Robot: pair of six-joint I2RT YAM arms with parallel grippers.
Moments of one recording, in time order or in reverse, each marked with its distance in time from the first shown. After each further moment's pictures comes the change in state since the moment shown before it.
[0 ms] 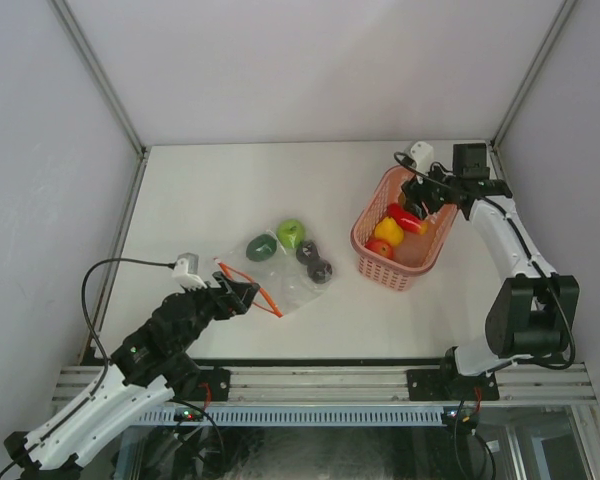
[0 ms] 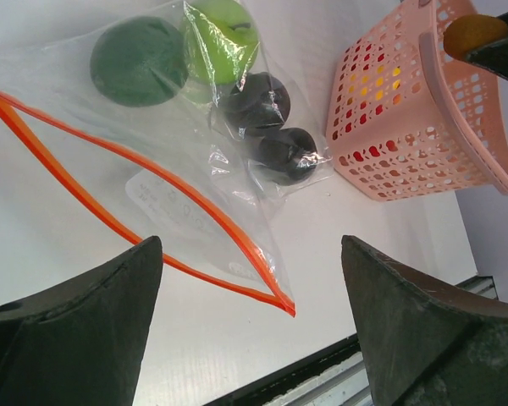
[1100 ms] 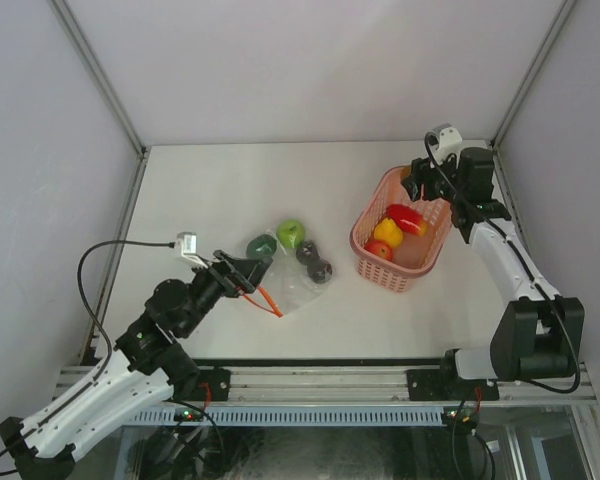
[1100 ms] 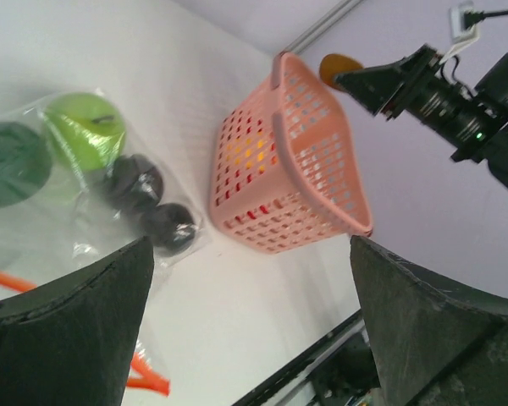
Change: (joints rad) left arm -0.010 0.196 0.105 0.380 0.066 -0.022; right arm 0.017 -0.151 -0.170 0.425 0.109 0.468
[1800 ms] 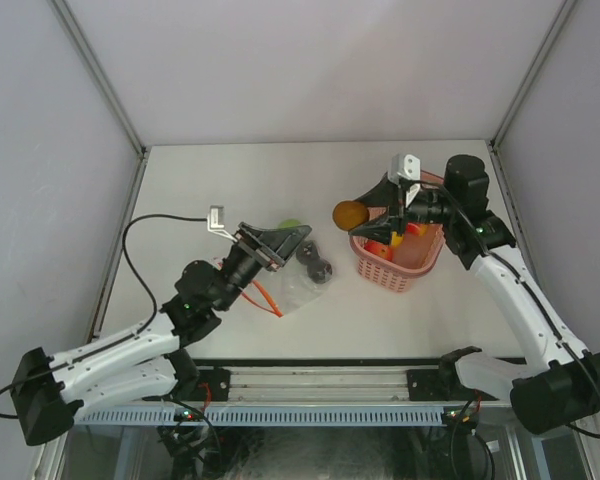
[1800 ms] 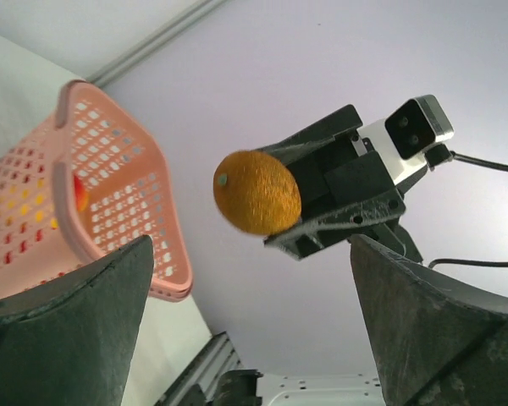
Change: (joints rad) left arm -0.140 0.454 0.089 0.674 0.042 -0.240; right arm 0.275 -0.216 0.043 -0.105 -0.728 -0.126
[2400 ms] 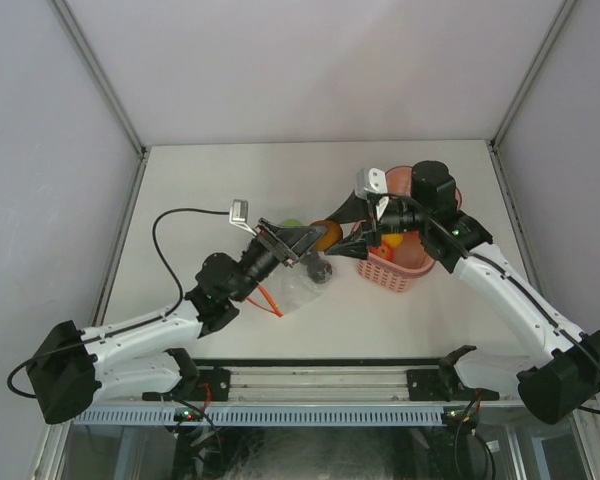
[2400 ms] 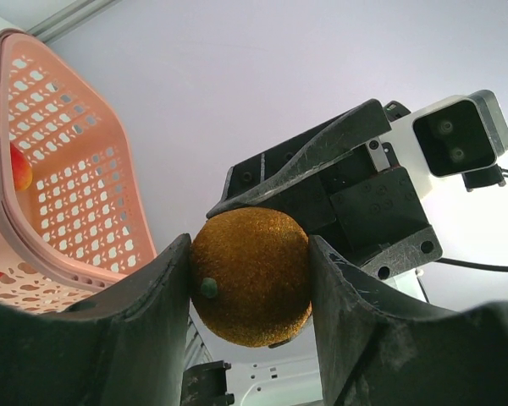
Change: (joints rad) left arm 0.014 0.174 0.010 0.178 0.111 -0.095; right arm 0.199 0.045 0.014 0.001 0.058 0.006
